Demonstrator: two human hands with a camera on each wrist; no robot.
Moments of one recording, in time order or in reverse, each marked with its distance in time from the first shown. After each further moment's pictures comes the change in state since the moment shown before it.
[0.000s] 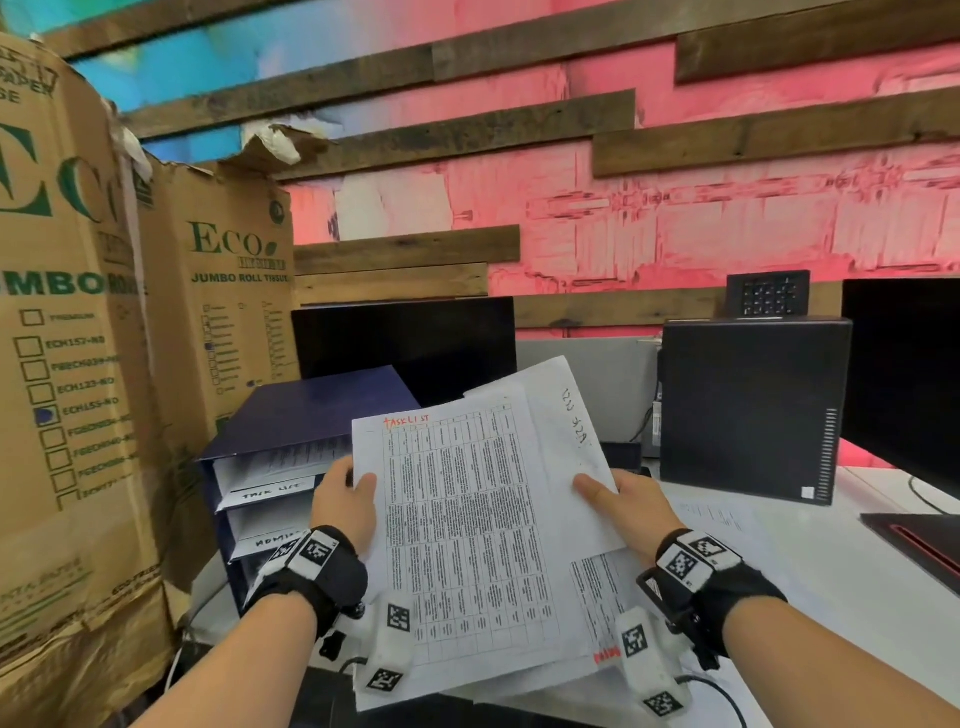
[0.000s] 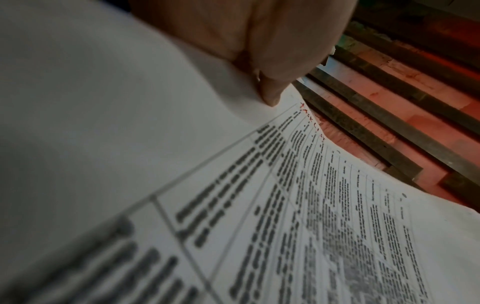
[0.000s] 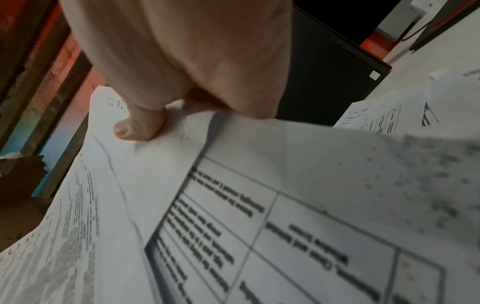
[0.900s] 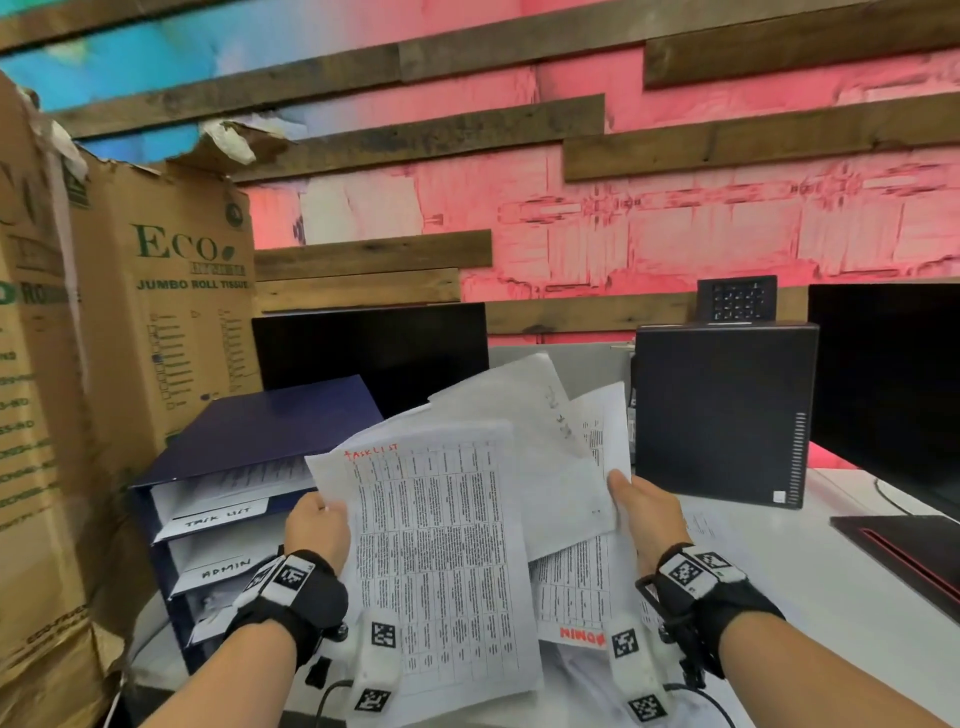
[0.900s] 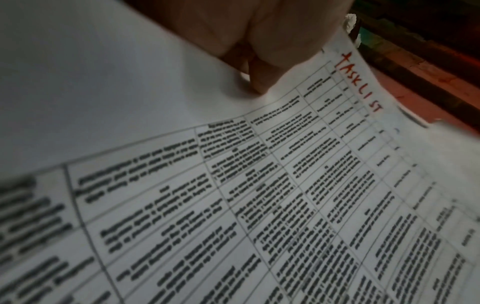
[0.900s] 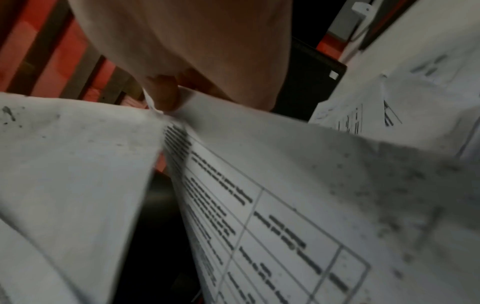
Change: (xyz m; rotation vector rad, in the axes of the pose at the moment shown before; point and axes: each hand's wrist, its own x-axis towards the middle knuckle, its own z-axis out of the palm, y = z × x) left_hand 0.019 -0.012 0.031 0.012 0.069 -0.145; right_hand 0.020 0.023 -0.025 0.342 0.274 0.204
